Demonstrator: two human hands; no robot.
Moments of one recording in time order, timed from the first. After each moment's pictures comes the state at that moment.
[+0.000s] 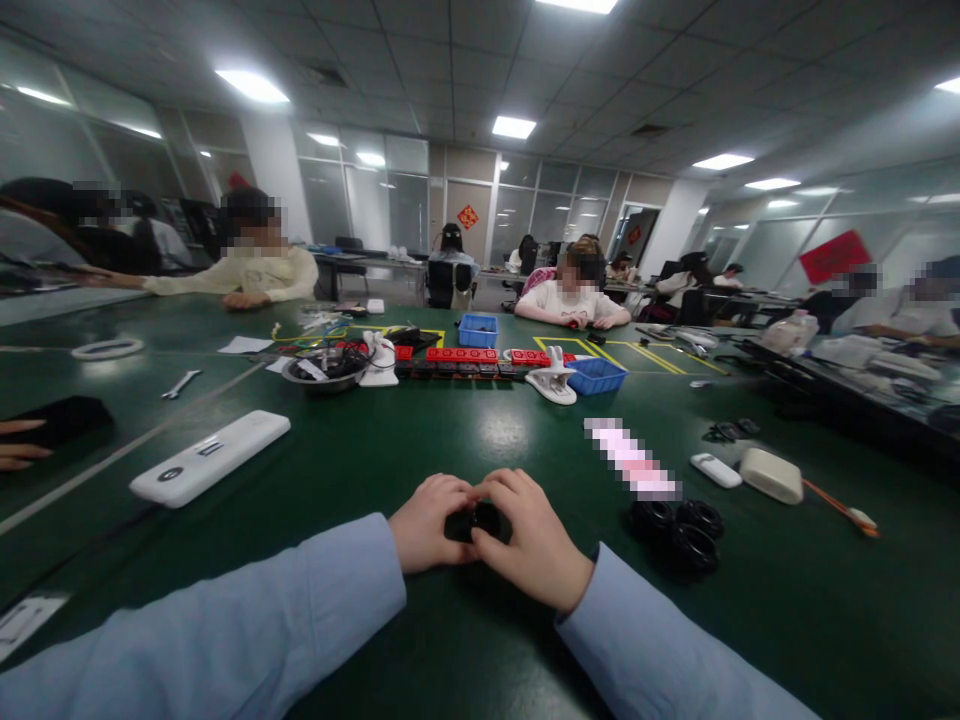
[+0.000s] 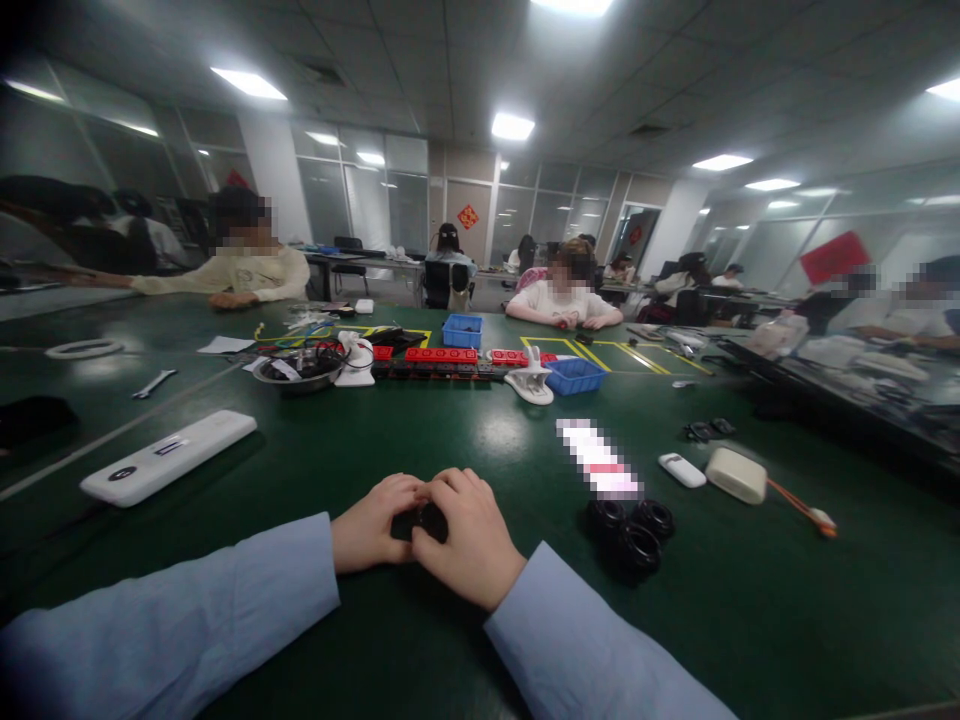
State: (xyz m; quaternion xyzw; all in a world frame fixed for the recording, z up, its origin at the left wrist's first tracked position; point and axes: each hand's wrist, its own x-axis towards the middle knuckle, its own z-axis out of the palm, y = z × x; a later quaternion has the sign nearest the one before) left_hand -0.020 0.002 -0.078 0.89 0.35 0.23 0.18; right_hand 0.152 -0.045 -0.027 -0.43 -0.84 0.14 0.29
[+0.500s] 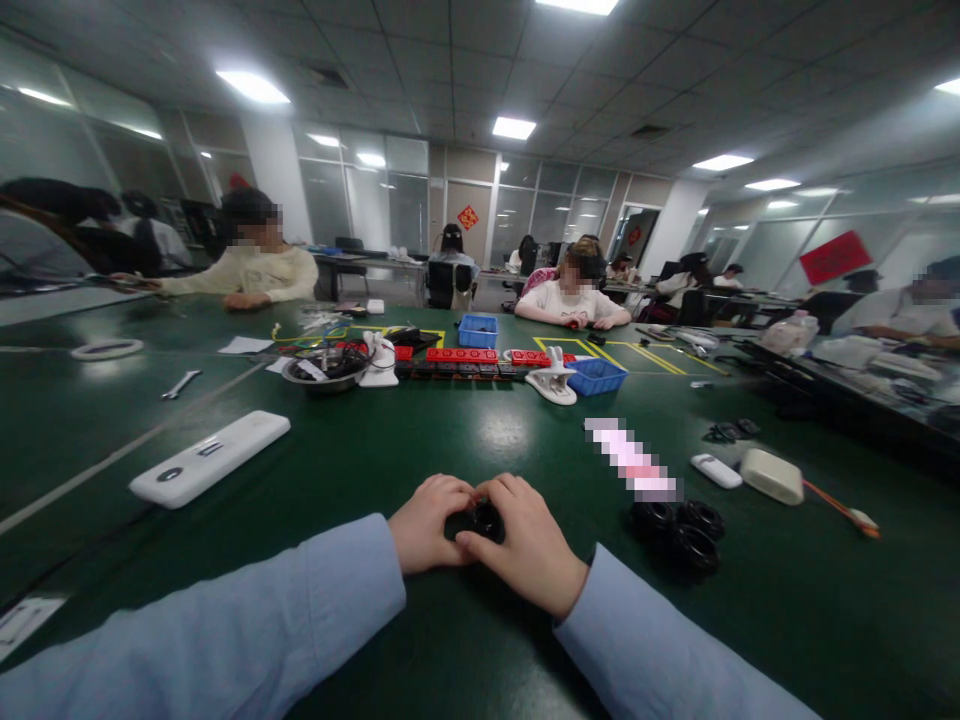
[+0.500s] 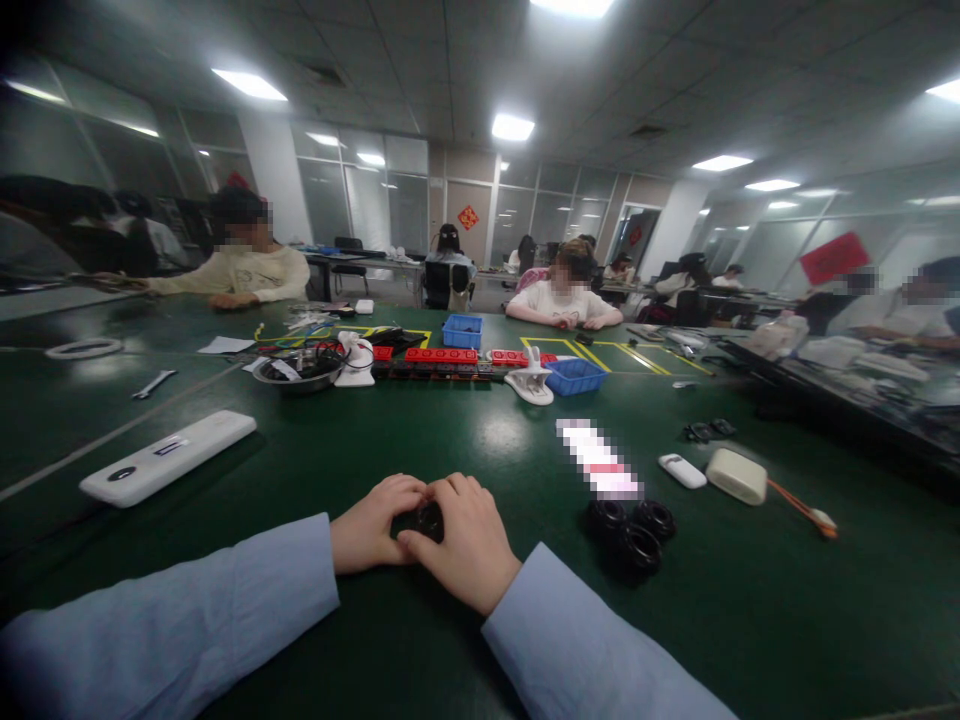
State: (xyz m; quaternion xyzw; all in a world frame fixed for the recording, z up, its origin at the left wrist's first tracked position) left_hand -0.019 0.000 -0.075 0.89 0.35 0.23 0.18; right_hand 0.149 -0.044 -0.032 -0.50 -0.82 0.13 0.24
